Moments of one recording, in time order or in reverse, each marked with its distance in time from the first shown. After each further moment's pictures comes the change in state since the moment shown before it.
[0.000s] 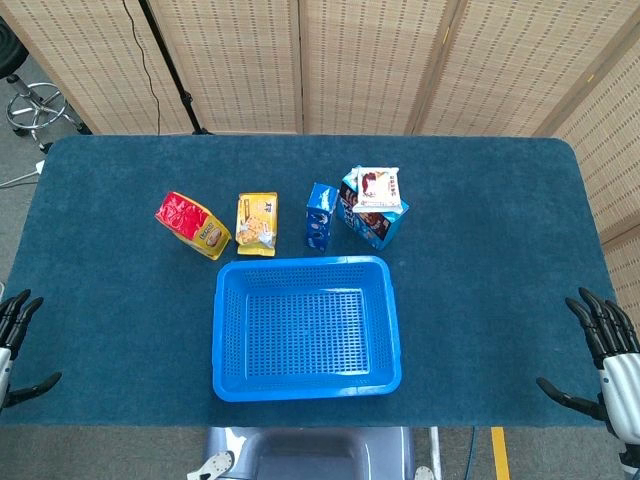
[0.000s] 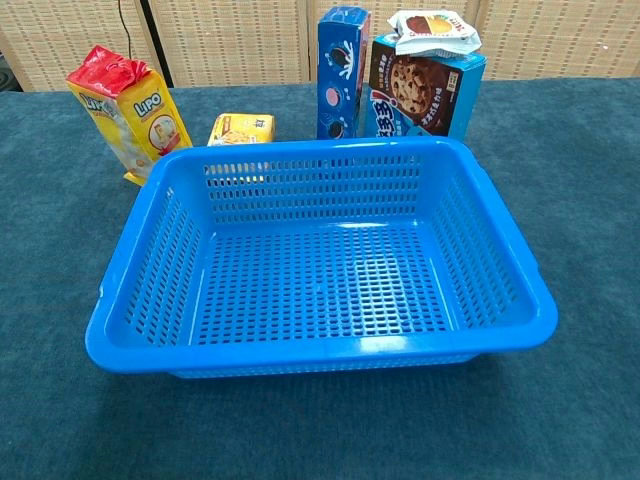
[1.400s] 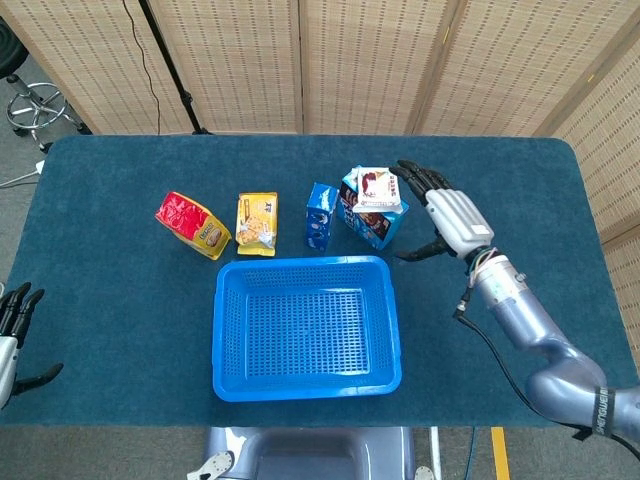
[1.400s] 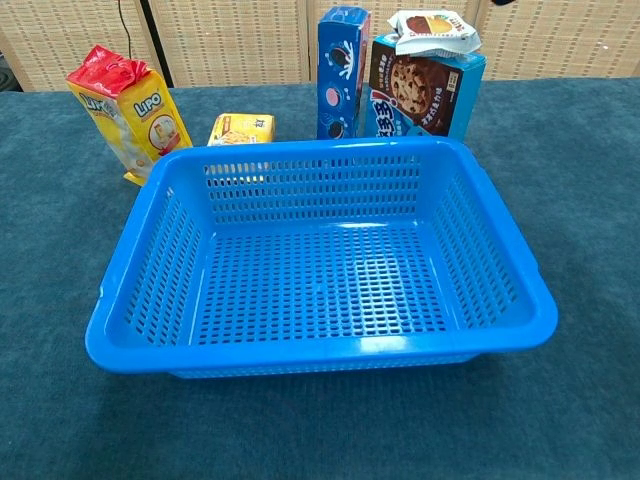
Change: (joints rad) left arm -0.025 -0.029 -0.043 -0.039 -0.107 -0.067 0.119; right arm 0.838 -0.116 0.369 0.076 0.723 -0.848 -0.054
